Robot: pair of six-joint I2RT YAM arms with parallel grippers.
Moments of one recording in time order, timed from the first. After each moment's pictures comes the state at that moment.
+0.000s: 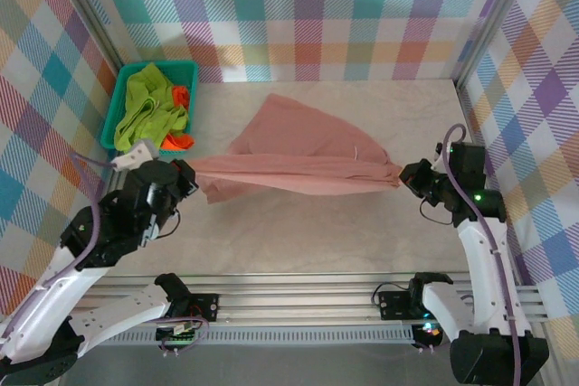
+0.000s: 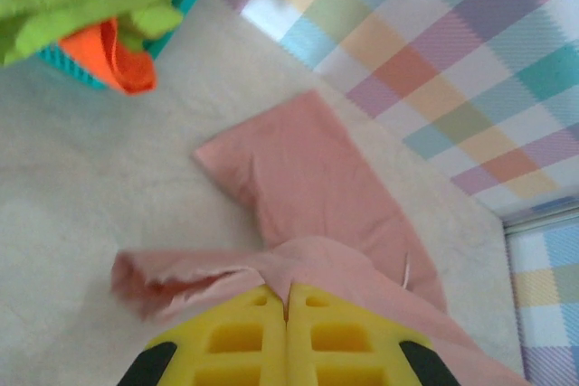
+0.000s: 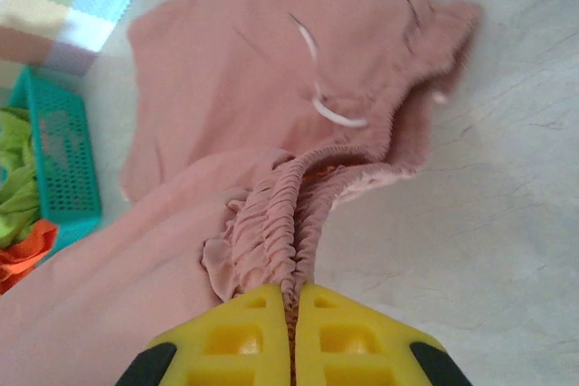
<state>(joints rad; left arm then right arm) -0.77 0.80 1.29 -1.06 -0.61 -1.04 -0.07 0.87 0.94 -0.86 -0.42 0.64</state>
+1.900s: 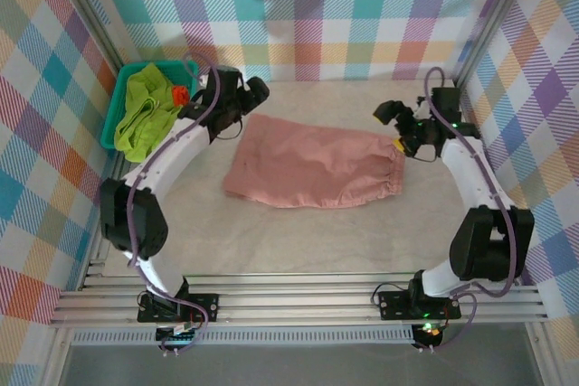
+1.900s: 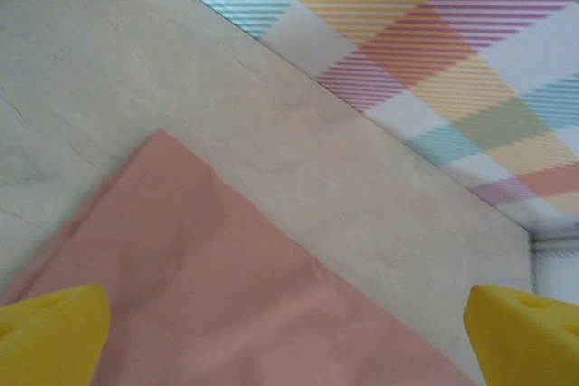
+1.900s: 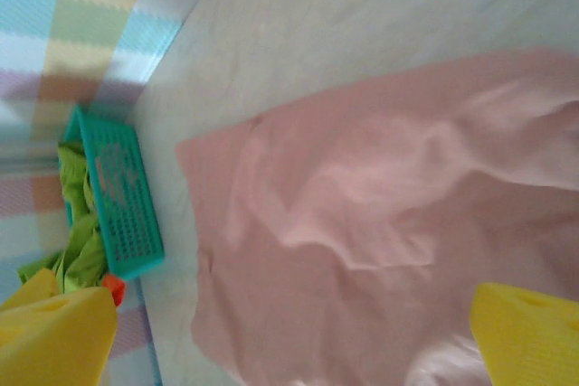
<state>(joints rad) -0.37 1.70 1.53 -0.42 -0.07 -0.86 -0.01 1.52 1.27 -0.57 -0.55 0.73</state>
